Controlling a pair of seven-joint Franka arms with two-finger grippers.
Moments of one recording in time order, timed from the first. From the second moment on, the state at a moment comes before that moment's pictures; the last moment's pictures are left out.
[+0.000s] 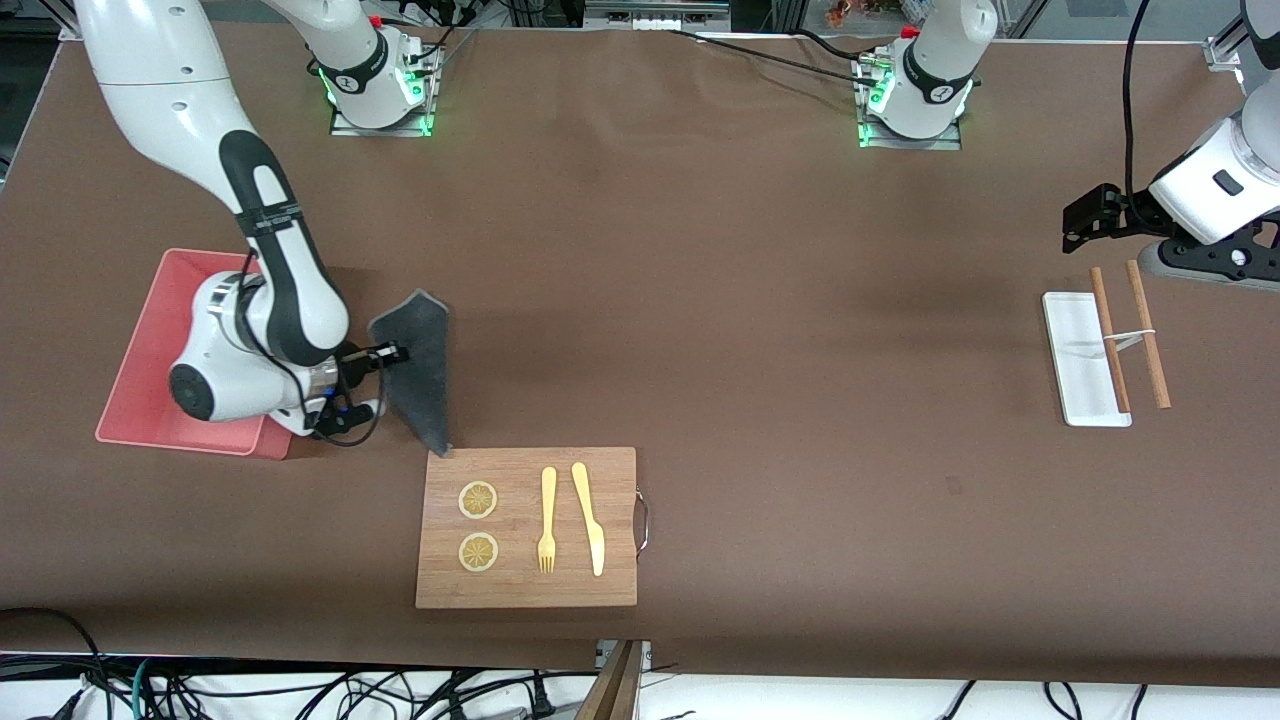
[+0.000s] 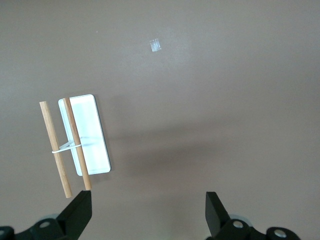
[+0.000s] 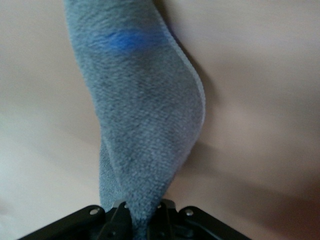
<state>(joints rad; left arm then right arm) -0.02 0.00 -0.02 -1.66 0.05 1.57 0.12 0.17 0.65 -0.14 -1.74 0.39 1.92 -0.54</state>
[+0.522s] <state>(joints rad) -0.02 0.00 -0.02 -1.66 0.05 1.57 0.12 0.15 0.61 -0.18 -1.73 0.21 1.92 -0.65</state>
